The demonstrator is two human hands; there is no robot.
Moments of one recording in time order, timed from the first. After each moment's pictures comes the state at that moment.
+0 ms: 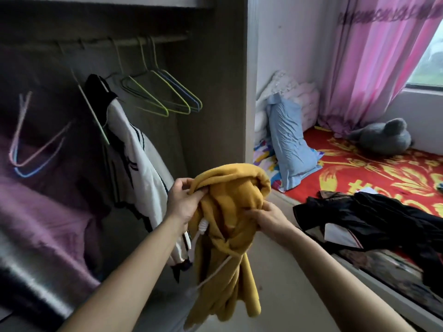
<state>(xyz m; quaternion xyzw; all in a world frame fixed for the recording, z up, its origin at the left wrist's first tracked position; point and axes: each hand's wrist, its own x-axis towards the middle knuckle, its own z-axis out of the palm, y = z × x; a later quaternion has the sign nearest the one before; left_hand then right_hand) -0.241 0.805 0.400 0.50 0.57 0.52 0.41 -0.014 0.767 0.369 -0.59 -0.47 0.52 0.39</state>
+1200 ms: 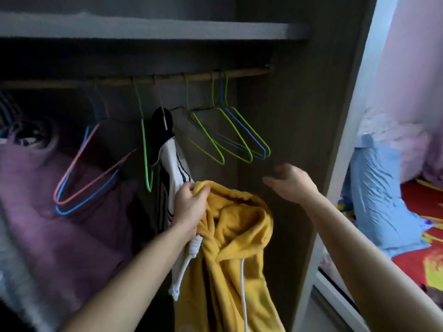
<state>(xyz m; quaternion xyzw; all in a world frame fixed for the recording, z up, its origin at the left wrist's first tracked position) -0.315 0.964 0.459 0.38 0.62 0.63 0.25 -0.080 1.052 0.502 -0.60 -0.74 0.16 0.27</state>
